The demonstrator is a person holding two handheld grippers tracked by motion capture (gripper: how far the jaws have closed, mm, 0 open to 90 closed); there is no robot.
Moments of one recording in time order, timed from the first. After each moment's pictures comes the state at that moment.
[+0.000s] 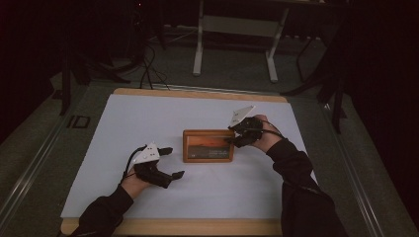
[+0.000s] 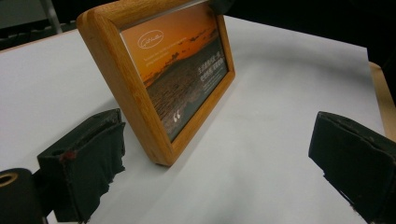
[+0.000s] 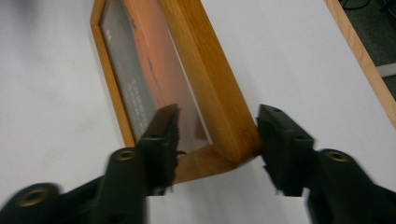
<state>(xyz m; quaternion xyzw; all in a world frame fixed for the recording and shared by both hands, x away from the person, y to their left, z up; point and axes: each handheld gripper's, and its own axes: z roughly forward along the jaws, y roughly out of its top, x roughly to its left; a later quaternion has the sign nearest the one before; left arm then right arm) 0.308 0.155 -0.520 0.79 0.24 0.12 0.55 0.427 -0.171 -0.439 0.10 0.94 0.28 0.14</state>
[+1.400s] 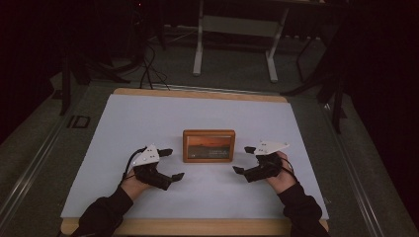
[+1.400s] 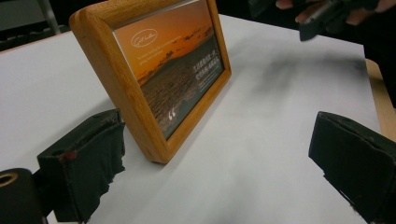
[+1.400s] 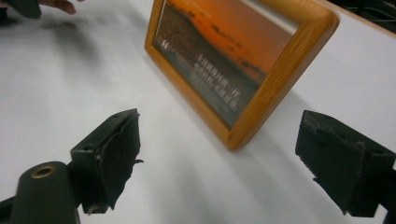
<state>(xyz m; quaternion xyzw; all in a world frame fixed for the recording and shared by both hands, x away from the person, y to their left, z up) 0.303 0.155 -0.520 0.79 0.24 0.12 0.55 0.338 -0.231 -0.486 0.22 0.86 0.44 0.12</state>
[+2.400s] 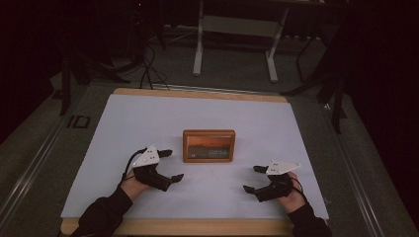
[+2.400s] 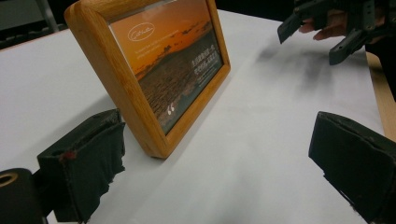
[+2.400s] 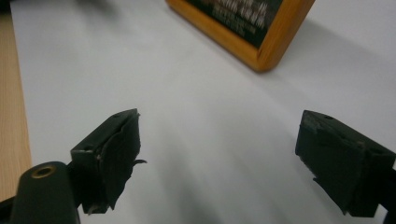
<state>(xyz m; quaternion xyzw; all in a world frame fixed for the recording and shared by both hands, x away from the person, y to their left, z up) 0.302 0.155 -0.522 0.80 0.23 0.13 0.54 0.302 -0.270 -0.526 0.24 0.86 0.44 0.09</state>
